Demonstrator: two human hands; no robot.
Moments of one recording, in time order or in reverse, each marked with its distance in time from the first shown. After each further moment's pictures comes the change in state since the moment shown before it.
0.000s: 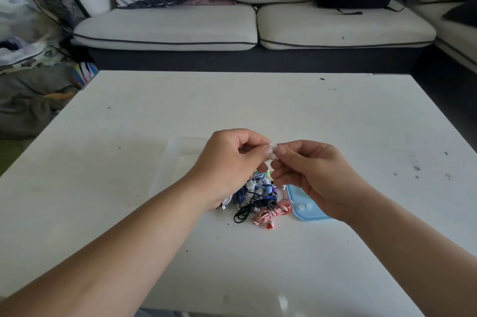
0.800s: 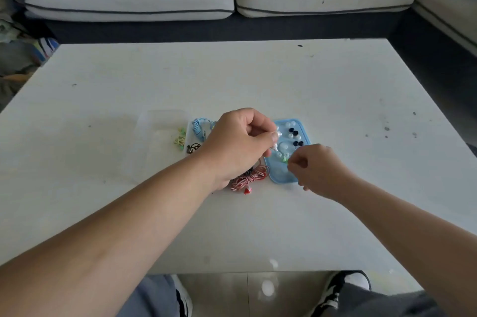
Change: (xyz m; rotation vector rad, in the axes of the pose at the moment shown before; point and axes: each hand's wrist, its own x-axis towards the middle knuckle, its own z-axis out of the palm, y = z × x) left_hand -0.010 0.001 0.055 0.035 -0.097 -0.086; right_hand -0.018 0.052 -0.074 -1.145 0.216 0.116
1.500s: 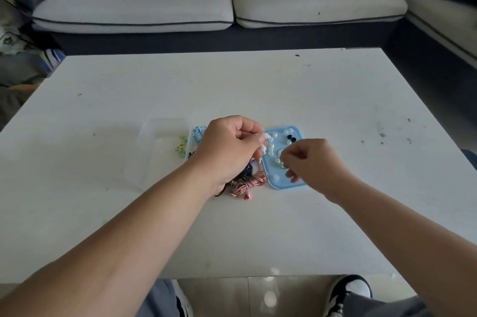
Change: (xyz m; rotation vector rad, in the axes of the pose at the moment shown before) left_hand -0.007 0.006 -0.005 -0.086 0.114 -0.044; right_hand -0.006 -0.020 -0.011 0.339 0.089 0.025
